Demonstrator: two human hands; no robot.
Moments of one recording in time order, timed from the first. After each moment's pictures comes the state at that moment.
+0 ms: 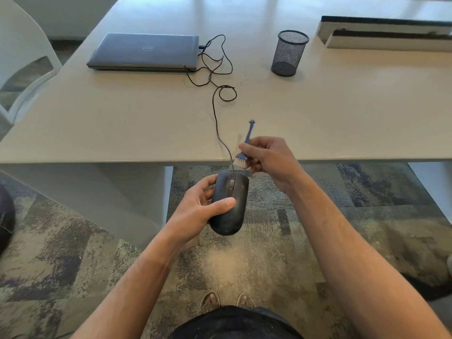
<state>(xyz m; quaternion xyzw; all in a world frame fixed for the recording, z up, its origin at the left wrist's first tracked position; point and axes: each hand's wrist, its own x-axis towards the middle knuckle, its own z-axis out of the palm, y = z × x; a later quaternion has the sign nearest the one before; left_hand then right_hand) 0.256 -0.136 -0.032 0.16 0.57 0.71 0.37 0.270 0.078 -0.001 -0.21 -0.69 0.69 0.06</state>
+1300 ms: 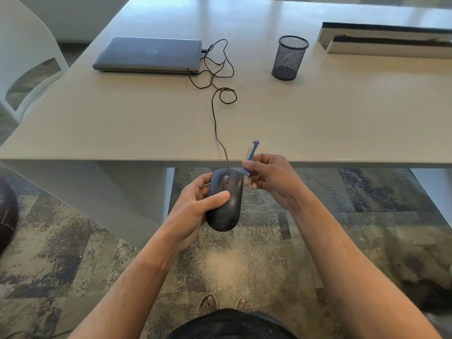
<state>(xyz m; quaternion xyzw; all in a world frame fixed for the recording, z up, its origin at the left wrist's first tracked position) 0.262 -0.135 -0.027 0.13 0.56 0.74 0.35 0.300 0.071 -0.006 -0.22 -0.63 0.74 0.01</state>
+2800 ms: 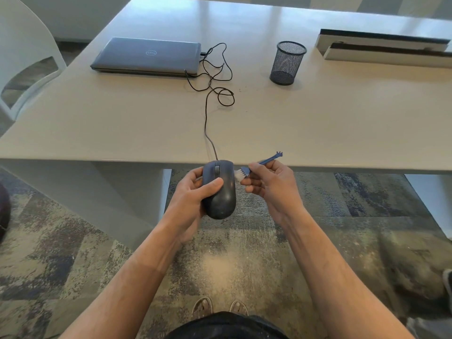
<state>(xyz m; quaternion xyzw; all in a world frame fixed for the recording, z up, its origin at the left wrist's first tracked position) 0.251 -0.119 -0.028 0.04 0.54 0.78 0.32 0.316 0.053 -0.004 -0.27 -0.56 0.77 0.15</state>
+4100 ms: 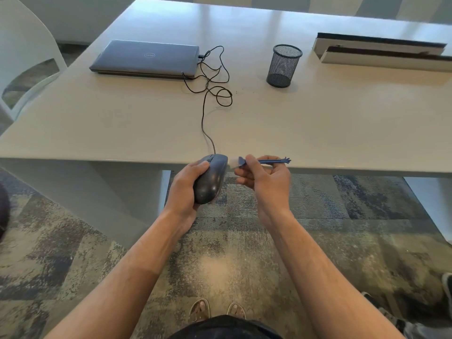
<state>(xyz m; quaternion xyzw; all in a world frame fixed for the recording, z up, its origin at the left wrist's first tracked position) 0.244 -0.101 -0.019 0.00 0.58 0.77 0.27 0.314 0.040 -0.002 -0.29 -0.55 0.75 0.25</state>
